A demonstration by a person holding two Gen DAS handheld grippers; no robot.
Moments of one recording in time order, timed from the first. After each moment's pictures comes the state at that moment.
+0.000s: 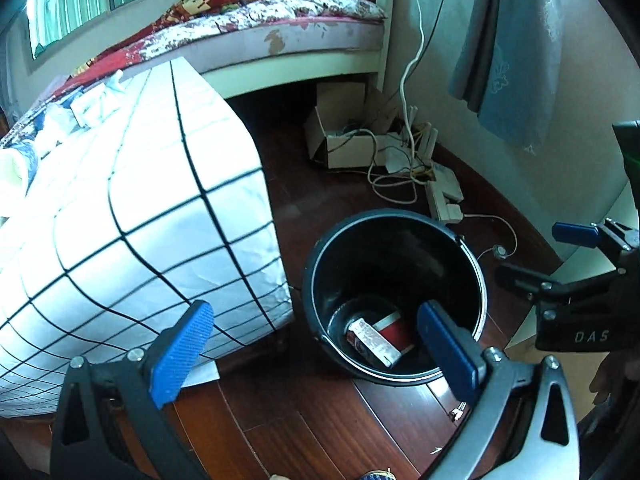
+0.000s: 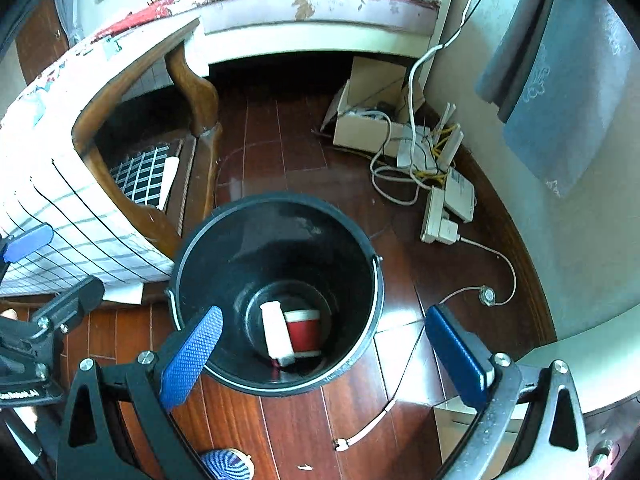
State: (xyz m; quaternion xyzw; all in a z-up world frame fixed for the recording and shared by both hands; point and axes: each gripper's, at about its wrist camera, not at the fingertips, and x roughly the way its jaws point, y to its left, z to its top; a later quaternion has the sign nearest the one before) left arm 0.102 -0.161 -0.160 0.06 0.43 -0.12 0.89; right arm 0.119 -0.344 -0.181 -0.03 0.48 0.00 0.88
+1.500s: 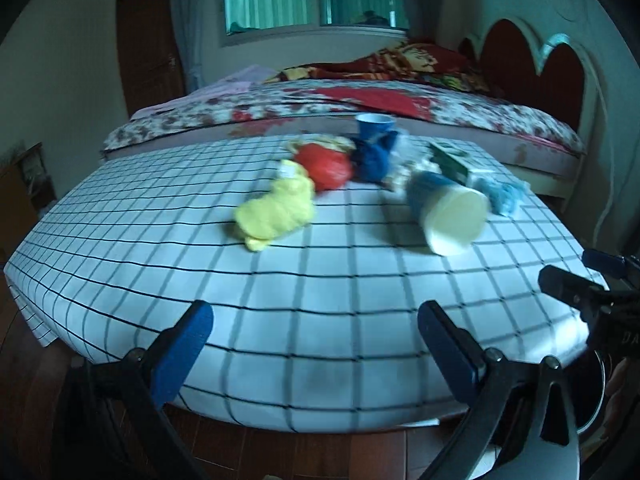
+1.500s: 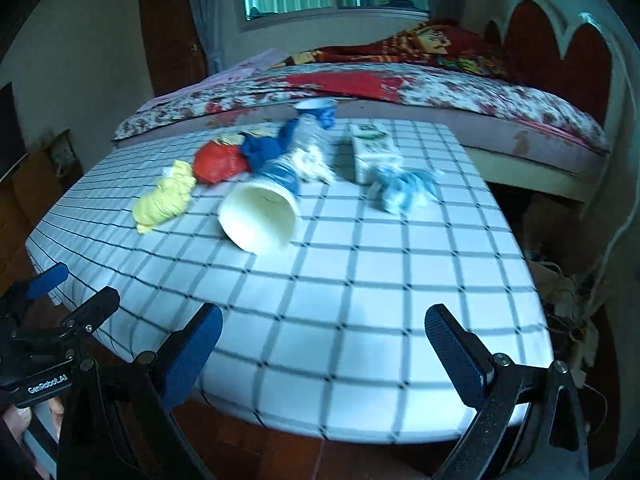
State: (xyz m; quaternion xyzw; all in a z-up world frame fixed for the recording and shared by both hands) left arm 0.099 0.177 -0.091 -0.04 0.33 0.16 0.93; right arm 0.185 0.000 -0.086 -0.05 0.35 0.23 0.91
